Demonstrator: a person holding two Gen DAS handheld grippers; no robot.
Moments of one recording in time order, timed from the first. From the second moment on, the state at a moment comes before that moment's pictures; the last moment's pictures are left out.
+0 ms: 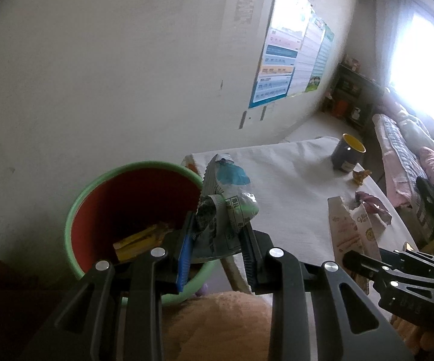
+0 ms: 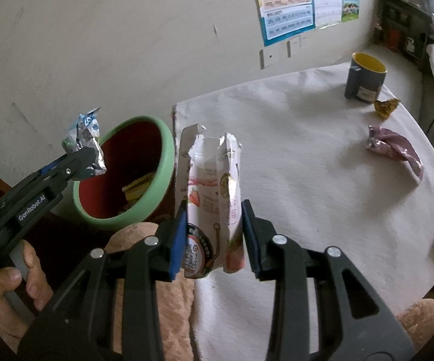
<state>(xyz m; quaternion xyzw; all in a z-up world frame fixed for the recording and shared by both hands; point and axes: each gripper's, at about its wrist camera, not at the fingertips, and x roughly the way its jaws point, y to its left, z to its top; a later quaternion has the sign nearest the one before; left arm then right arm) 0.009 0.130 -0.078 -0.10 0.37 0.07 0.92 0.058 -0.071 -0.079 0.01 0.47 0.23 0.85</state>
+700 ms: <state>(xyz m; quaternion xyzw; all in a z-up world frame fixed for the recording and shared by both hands) 0.011 0.194 -0.101 -0.14 0.39 0.13 0.90 0.079 0.006 -0.092 -0.03 0.49 0.28 0.82</state>
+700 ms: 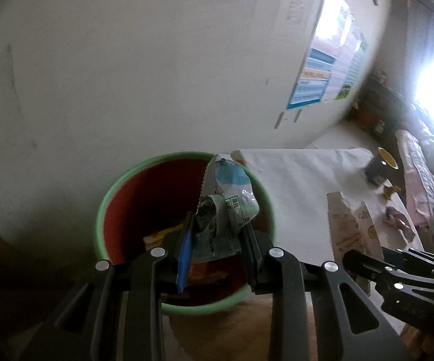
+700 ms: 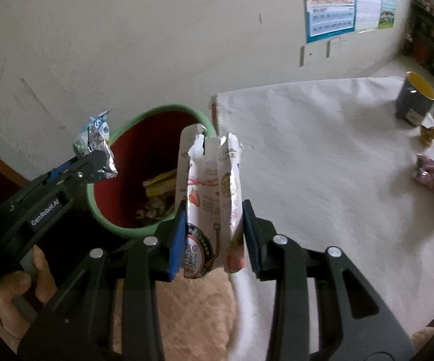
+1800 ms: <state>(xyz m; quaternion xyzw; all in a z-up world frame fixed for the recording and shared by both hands) 0.027 0.241 -0.149 -0.19 0.43 0.17 0.87 0.109 0.085 -0.104 -0.05 0.50 0.34 0.80</state>
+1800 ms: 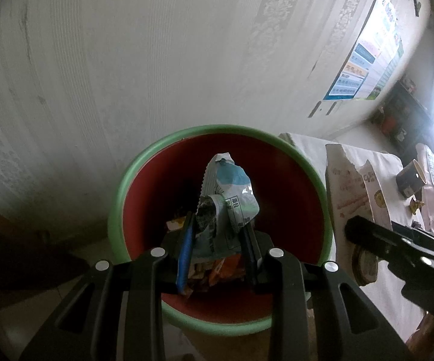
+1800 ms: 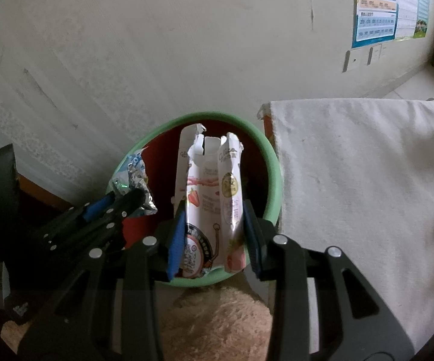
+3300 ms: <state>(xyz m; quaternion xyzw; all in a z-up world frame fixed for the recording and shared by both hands) 0.133 -0.020 -0.082 -0.06 0.41 -0.03 0.91 0.107 -0.275 -0.172 0.15 0.54 0.12 0.82</state>
